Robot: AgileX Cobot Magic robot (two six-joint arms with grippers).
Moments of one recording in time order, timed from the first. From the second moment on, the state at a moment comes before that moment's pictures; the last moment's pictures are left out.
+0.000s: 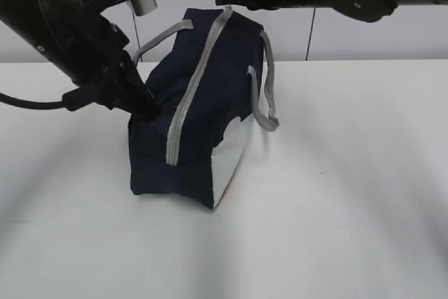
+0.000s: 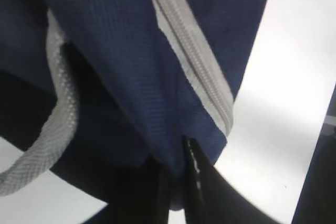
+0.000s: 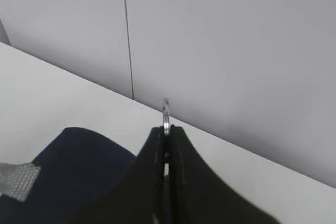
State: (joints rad) left arm -0.39 1.74 -1.38 -0.54 1.00 0.92; right arm 0.39 1.89 -1.50 -0.76 0.00 0.71
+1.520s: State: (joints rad) left arm -0.39 1.94 -1.80 -0.54 1.03 0.52; right arm 0.37 1.92 -1.51 -0.76 0.03 0.99
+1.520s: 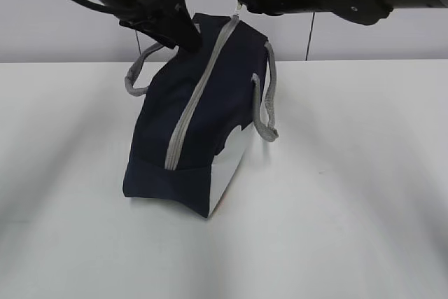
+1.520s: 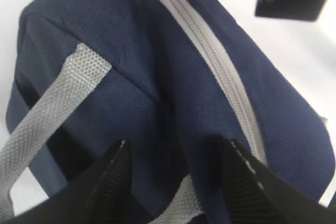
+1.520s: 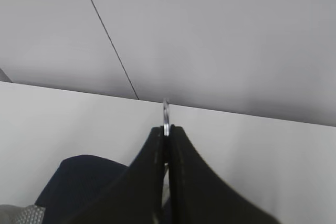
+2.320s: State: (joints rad) left arm -0.39 1.98 -1.81 -0.57 1.10 0.52; right arm 0.37 1.92 -1.51 -0.76 0.03 0.99
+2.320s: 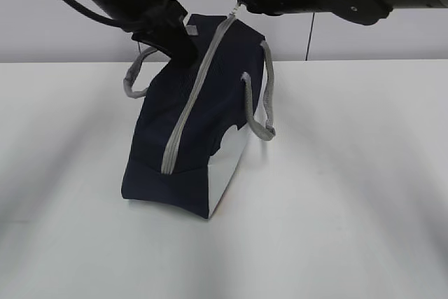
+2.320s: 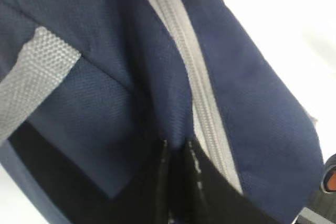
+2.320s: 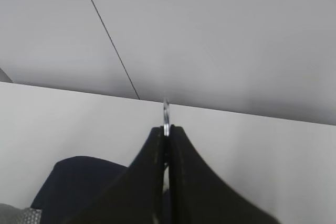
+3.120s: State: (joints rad) left arm -0.40 1.93 -1.93 -0.45 1.22 0.53; right arm 0.34 1.92 -1.51 -0.77 0.04 1.03
